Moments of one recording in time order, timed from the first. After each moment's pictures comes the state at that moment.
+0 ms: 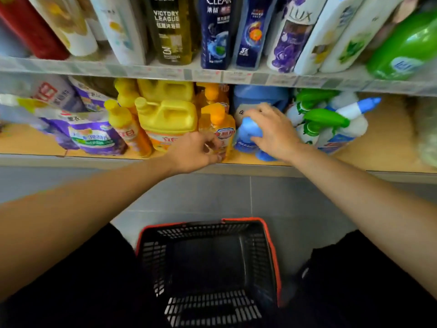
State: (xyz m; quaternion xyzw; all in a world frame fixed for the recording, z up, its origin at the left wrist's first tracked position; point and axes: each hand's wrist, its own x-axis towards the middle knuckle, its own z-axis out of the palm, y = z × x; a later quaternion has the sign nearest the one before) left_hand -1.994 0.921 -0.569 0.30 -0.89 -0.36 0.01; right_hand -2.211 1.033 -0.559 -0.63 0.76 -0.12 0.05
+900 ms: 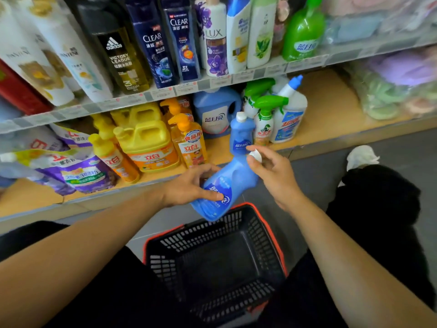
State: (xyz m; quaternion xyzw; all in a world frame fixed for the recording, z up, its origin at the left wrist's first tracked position) left_hand -1.965 1.012 -0.569 0.15 -0.74 -0.66 -0.08; right_hand -2.114 1.198 -0.569 -0.25 0.66 -0.67 0.24
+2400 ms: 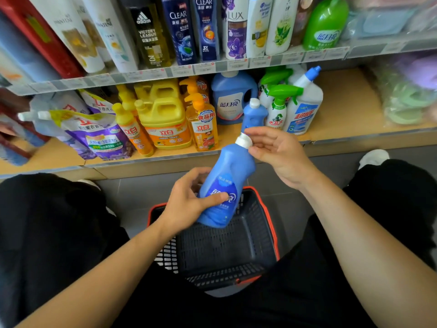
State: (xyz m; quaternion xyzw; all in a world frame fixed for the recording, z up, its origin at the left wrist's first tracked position) left_hand -1.882 1.124 -0.548 0.32 -0.72 -0.58 0.18; right_hand -2.113 1.223 -0.529 -0.39 0.56 -0.63 0.37
